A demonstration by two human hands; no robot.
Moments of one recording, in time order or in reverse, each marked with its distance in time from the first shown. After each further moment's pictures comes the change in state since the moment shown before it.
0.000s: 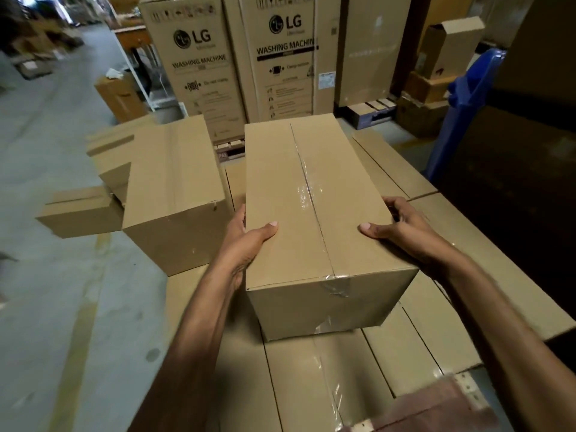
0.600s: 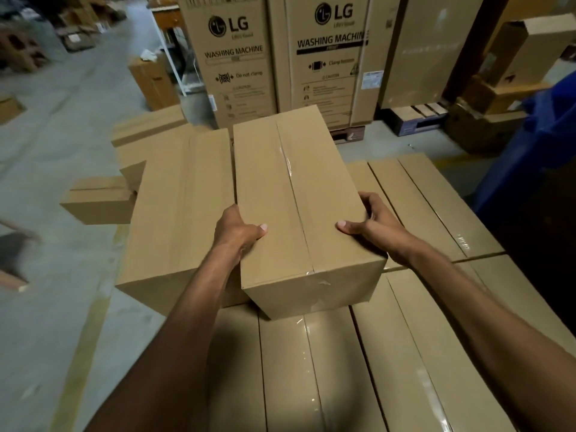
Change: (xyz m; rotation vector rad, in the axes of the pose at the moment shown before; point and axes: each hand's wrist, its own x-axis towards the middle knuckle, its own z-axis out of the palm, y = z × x) left_hand 0.257 0.030 -0.039 0.445 0.293 -0.118; right_hand 0.270 -0.059 0.069 -0.016 -0.185 -0.037
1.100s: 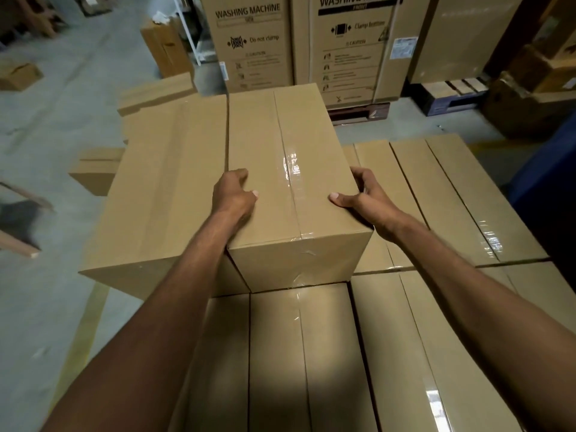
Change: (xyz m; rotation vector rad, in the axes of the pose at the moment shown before) left_hand 0.071 -0.002 0.042 0.199 0.127 0.116; right_hand 0.105 0.046 0.009 0.049 -0.101 -0.013
